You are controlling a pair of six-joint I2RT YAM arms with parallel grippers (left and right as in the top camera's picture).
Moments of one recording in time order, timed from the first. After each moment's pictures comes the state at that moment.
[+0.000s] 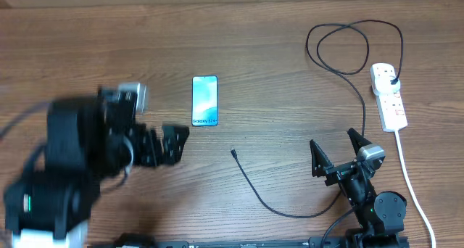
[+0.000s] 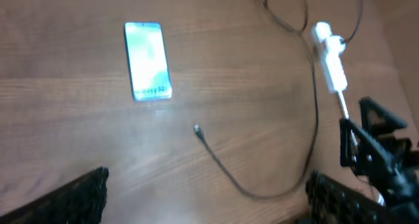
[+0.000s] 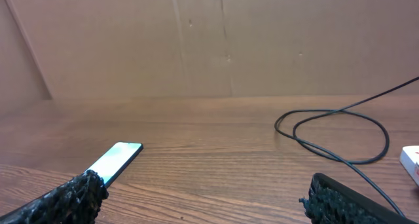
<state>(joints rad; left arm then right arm) -0.14 1.04 1.48 -1.31 0.36 -0.23 0.08 0.01 0.02 -0.02 -0.24 0.15</state>
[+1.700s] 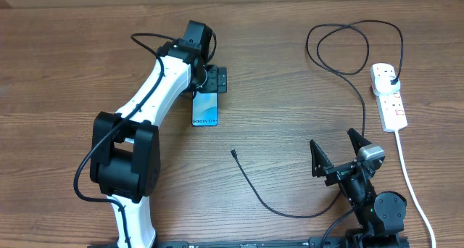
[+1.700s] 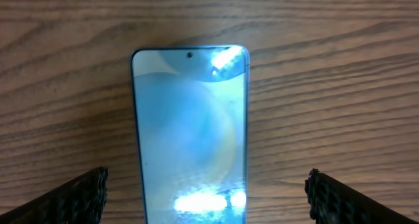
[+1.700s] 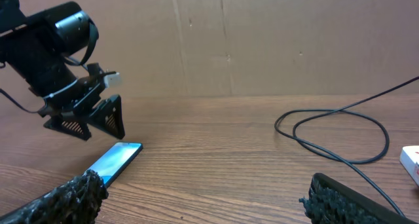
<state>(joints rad) -0.31 2.06 1.63 -0.85 0.03 -0.33 0.08 0.01 0.02 -0.02 -0.24 0.15</state>
